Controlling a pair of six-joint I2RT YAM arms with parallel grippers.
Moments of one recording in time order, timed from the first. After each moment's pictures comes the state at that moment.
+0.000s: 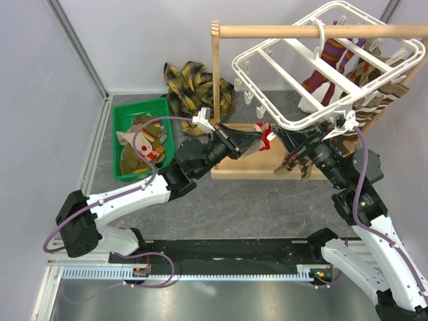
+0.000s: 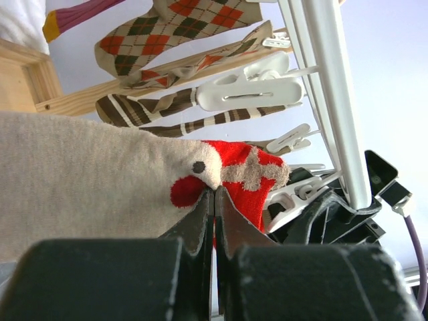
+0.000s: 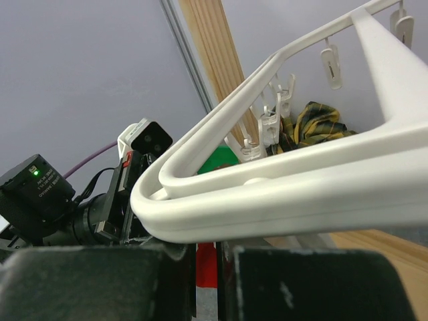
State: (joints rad) left arm -0.98 1.34 0.99 0.53 -0.11 -1.30; right arm 0.43 0.70 0.95 0.01 -0.24 0.43
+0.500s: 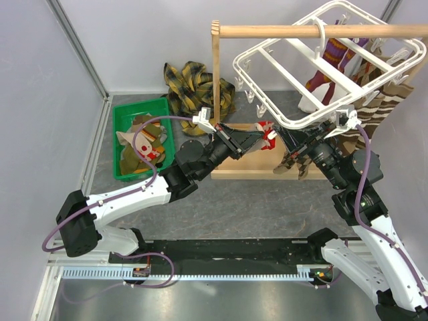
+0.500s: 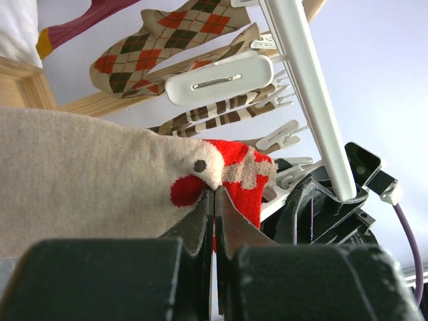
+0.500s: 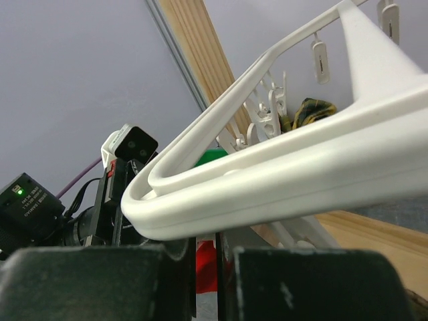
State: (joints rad) left arm -1.01 1.34 1.01 0.56 -0.16 -1.25; right arm 0.44 0.70 0.95 0.01 -0.19 0.48
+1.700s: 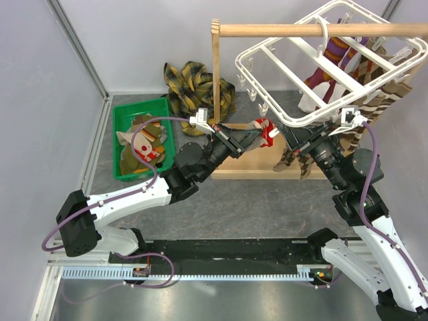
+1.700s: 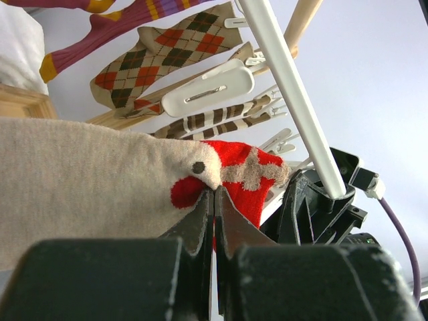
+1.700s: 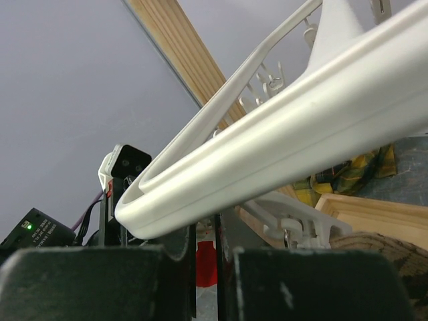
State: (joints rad) left arm -1.03 1.34 0.99 0.61 -0.23 -1.20; right arm 0.44 0.70 0.96 -0.02 -0.11 0.63
